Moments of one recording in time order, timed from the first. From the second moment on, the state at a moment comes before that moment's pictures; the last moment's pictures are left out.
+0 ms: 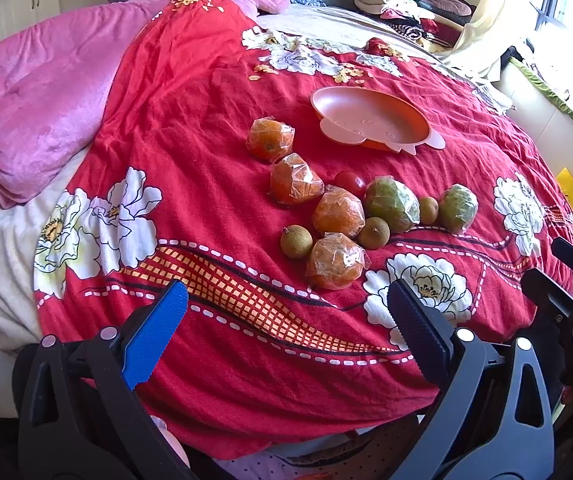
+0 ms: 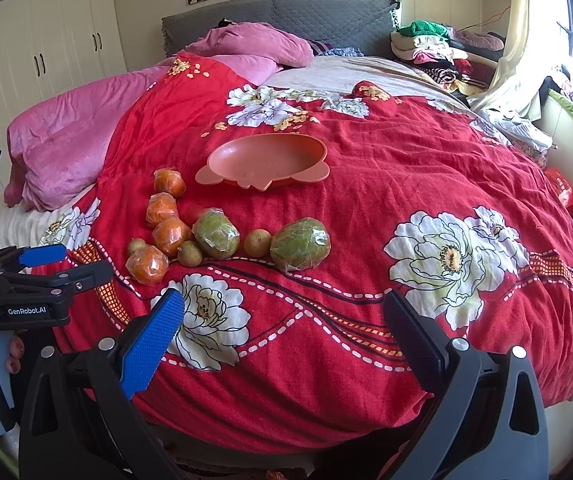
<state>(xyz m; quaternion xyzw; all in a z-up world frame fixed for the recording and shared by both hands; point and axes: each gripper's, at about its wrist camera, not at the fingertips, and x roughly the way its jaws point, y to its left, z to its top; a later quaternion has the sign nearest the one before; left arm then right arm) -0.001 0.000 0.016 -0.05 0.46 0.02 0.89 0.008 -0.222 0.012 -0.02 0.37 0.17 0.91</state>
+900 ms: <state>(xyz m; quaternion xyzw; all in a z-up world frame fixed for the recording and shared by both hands) 0.054 0.041 0.009 -0.08 0.48 0.02 0.88 0.069 -0.222 -0.012 -0.07 0.41 0.17 0.89</state>
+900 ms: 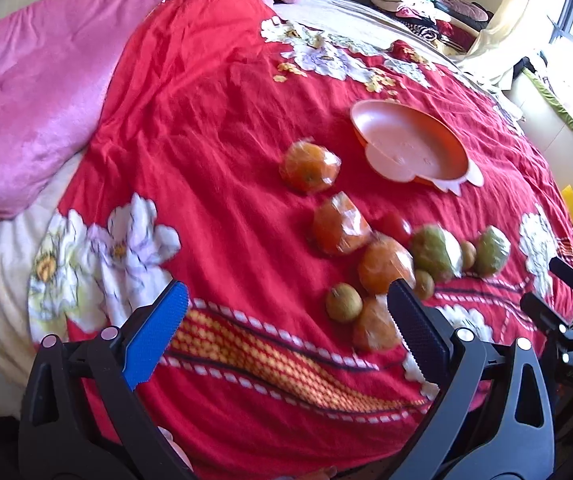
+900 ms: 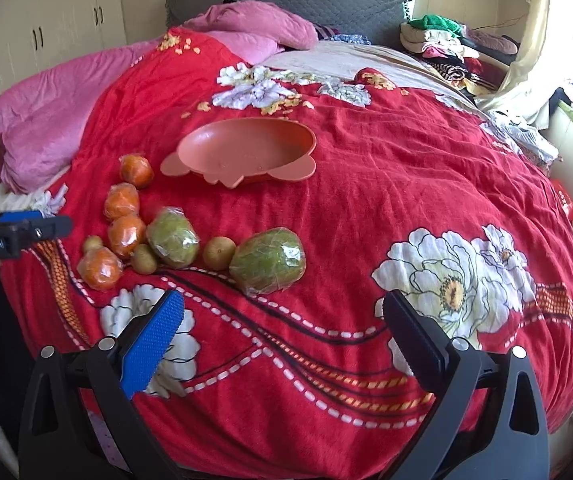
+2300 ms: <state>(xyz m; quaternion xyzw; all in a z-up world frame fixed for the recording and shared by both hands) 0.172 0.041 -0.024 -0.07 0.52 -0.06 0.85 0.129 -0.213 -0.041 -0.06 0.44 0.26 0.86</state>
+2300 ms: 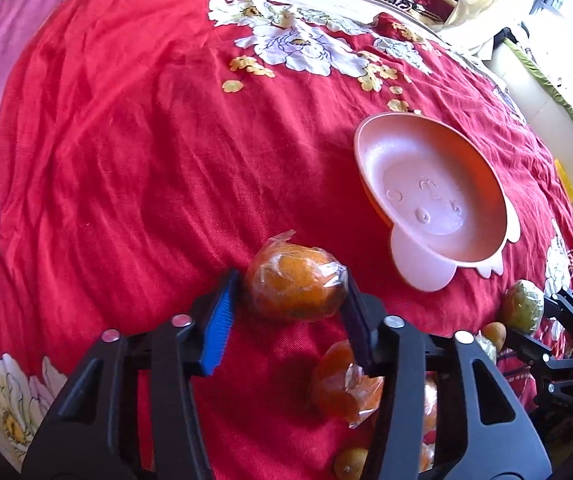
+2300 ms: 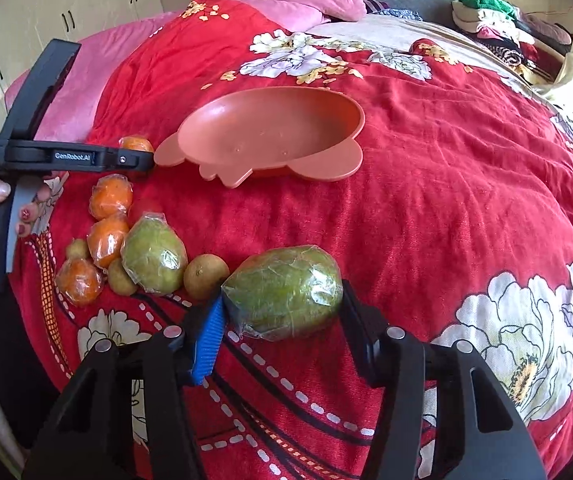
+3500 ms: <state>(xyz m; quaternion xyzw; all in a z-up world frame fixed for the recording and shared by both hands) 0.220 -0.013 0.024 -0.06 0.49 -0.14 0.86 0.195 -0.178 -0.003 -0.06 0.40 0.29 0.87</state>
